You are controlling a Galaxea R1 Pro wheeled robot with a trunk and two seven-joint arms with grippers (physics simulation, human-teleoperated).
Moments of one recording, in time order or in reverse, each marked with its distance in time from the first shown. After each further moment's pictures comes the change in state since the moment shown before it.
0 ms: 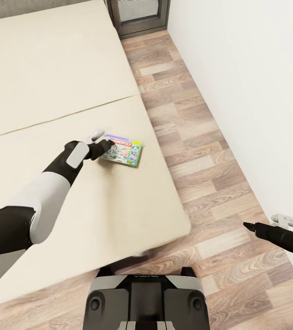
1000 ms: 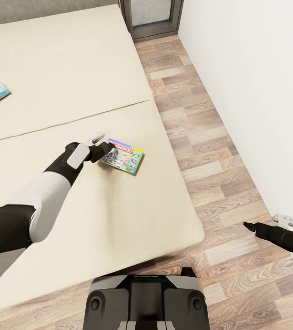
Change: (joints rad) left arm -0.010 0.000 0.000 0.047 0.002 0.001 -0.001; right arm 0.000 -0.001 0.000 0.000 0.001 0.000 0.000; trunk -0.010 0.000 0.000
